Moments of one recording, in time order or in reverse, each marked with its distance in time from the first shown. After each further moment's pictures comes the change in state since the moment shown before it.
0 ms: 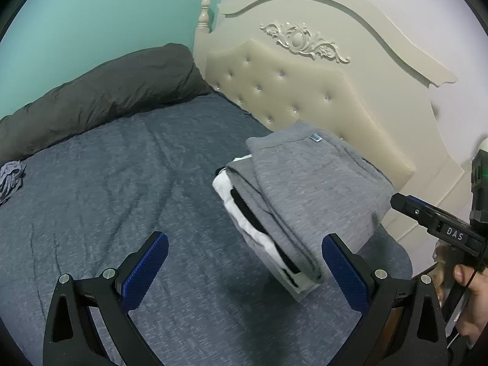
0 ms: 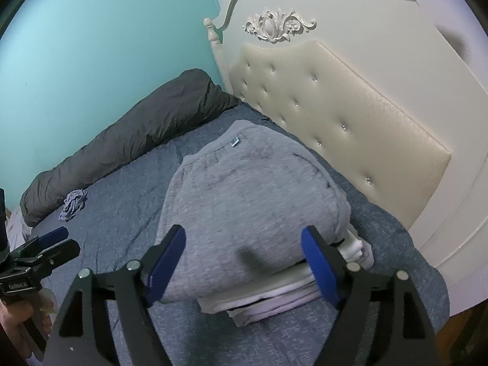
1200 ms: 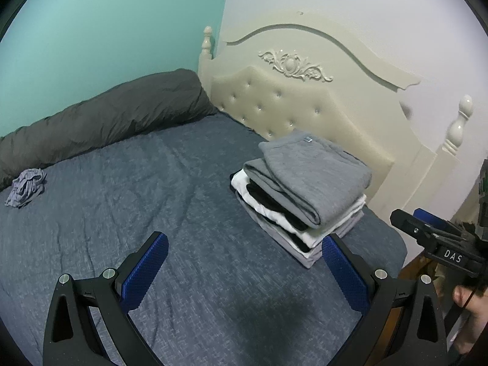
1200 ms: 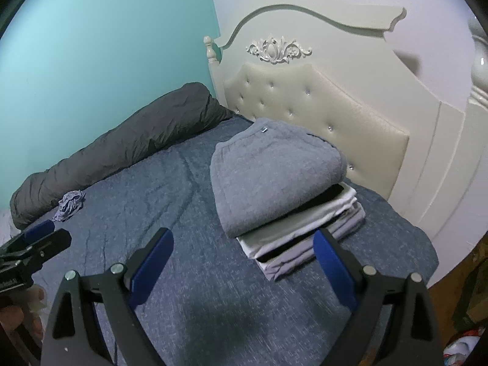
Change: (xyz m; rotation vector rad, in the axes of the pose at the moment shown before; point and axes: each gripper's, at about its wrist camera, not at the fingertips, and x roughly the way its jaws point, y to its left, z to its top) left arm -0.120 0.036 -0.065 0.063 -0.115 -0.014; right arm -0.095 0.105 -0.088 -0.003 -0.104 -0.130
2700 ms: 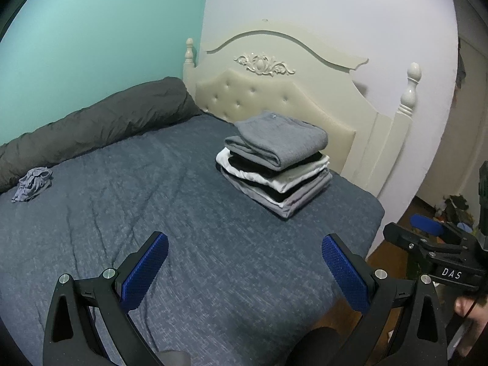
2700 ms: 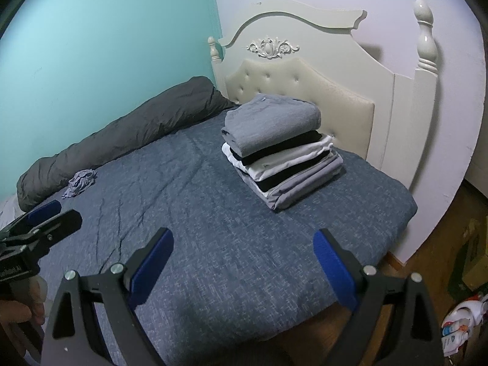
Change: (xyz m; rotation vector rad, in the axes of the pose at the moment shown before) left arm -0.113 -0.026 -0.117 0.082 -0.036 -0.047; right arm -0.121 0.027 -0.131 0.004 0.002 -0.013
